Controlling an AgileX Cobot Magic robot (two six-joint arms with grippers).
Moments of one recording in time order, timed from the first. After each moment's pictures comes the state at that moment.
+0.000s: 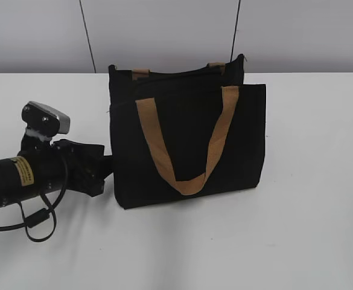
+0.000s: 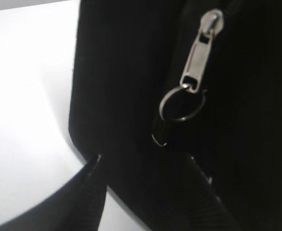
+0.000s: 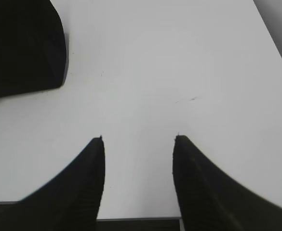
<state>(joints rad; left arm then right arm) -0.34 1.88 -0.48 0.42 -0.92 -0.11 -0.06 -0.01 -0.48 0.09 1.10 -0.07</state>
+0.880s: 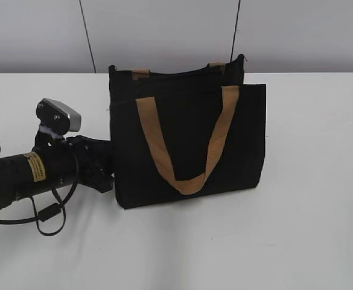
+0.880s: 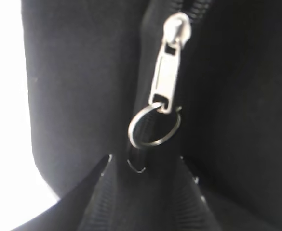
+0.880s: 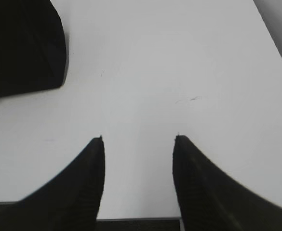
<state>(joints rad) -0.34 1.98 -0.56 0.53 -0.98 -0.11 -0.06 -0.01 -0.48 0.09 1.10 -0.07</state>
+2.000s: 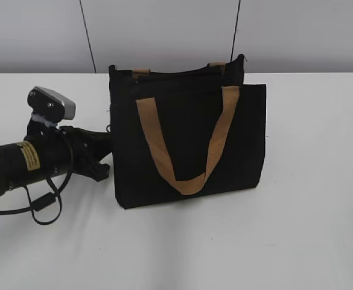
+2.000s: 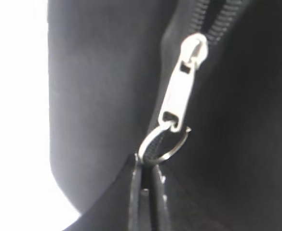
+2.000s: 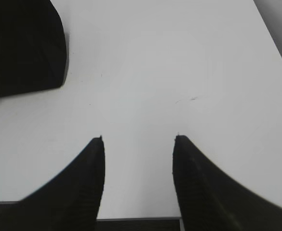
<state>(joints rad) -0.34 1.95 -0.56 0.49 -0.99 -0.11 -0.06 -0.01 -0.48 0.09 1.10 -0.07</state>
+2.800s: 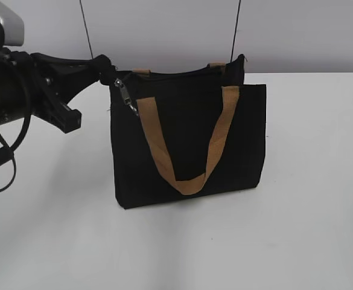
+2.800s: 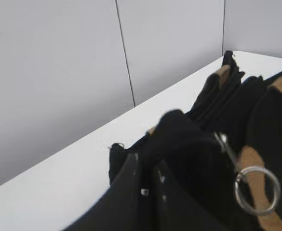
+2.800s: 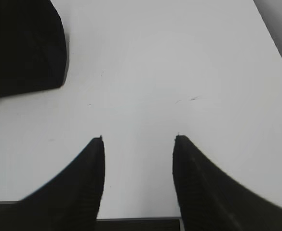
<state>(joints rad) -0.37 1.41 -0.56 0.55 -0.65 -0.11 -0.06 -0.01 -0.48 0.09 1.10 -0.07</state>
